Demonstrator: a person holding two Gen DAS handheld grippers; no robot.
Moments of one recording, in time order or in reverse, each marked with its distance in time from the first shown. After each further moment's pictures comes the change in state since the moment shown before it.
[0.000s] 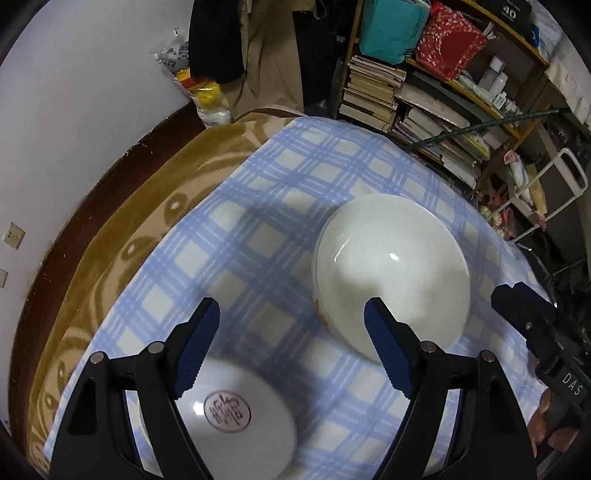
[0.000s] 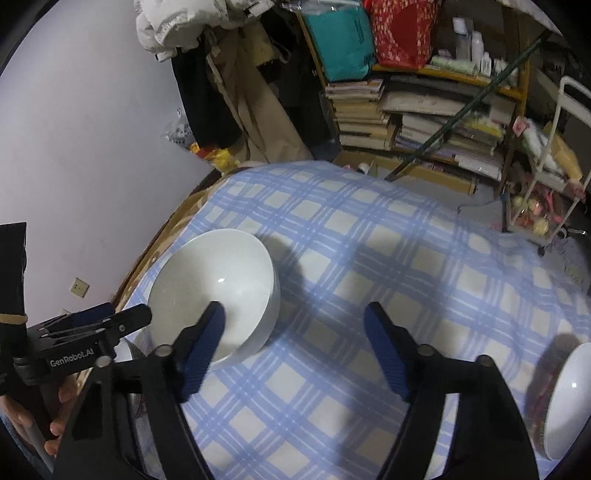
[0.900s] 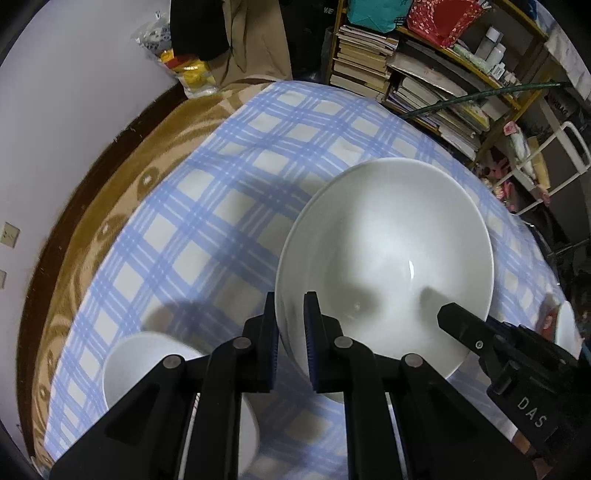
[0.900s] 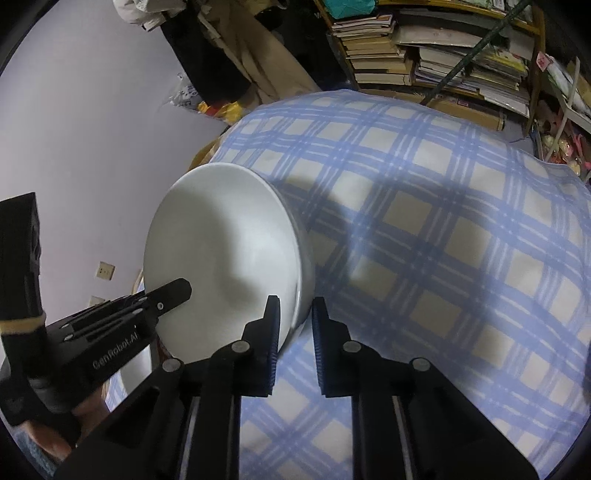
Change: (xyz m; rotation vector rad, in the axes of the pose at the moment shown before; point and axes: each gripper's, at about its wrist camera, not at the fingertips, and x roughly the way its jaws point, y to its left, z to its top) left arm 0.013 -0.022 -0.017 0.024 0.104 -0.023; right arm 0.030 0.009 -0.030 0.079 0.193 0.117
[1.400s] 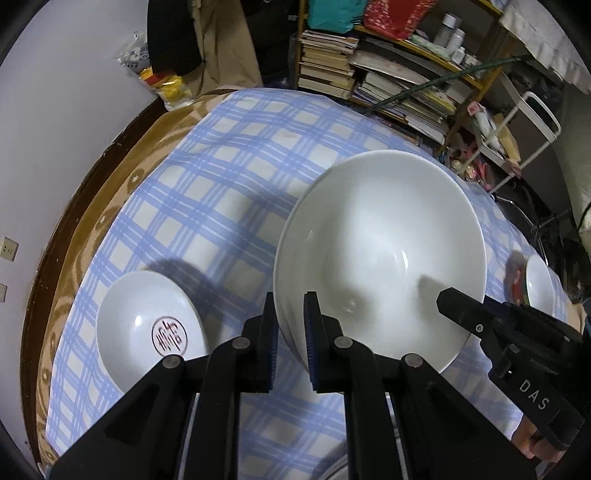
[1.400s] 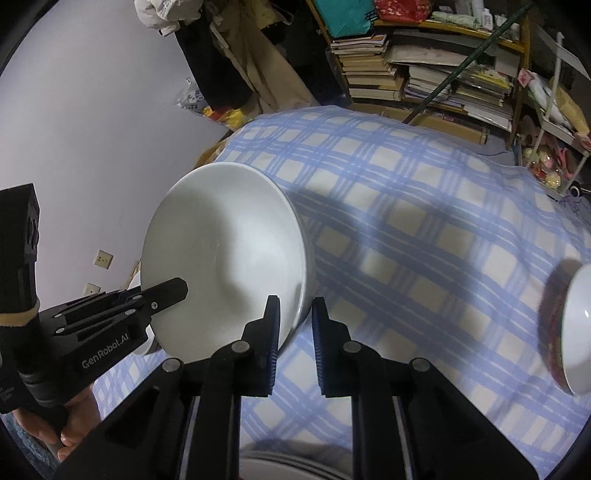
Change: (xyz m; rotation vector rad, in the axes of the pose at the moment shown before) left arm -0.048 -0.044 -0.043 0.091 -0.027 -0.019; right arm -0.067 -0.014 -0.036 -0.049 -0.040 -0.036
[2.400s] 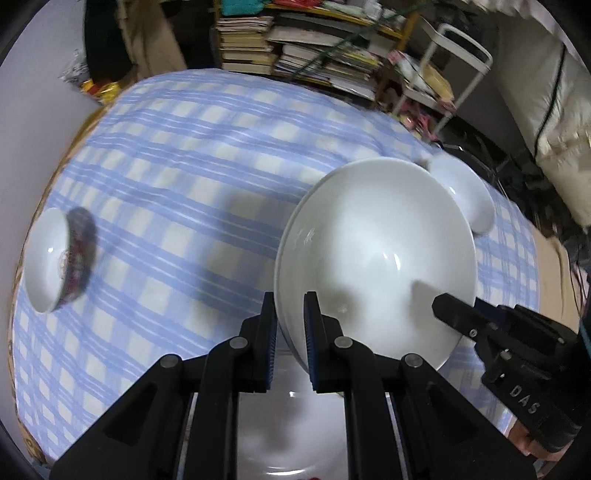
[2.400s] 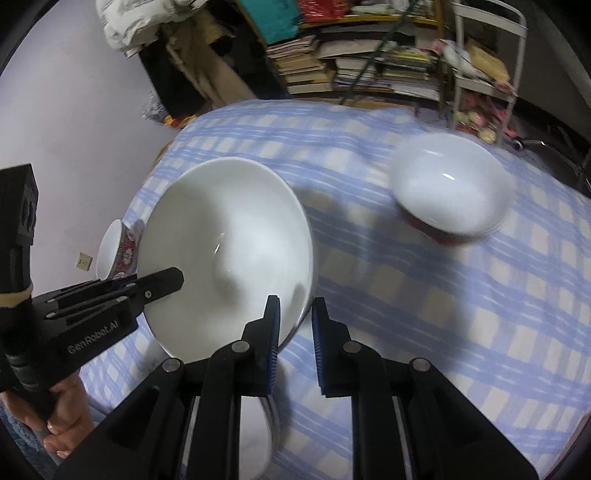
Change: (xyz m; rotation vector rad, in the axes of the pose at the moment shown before) left arm -0.017 -0.142 -0.091 0.150 0.052 -0.110; right arm -0.095 -0.100 -0.111 0.110 -0.024 -0.100
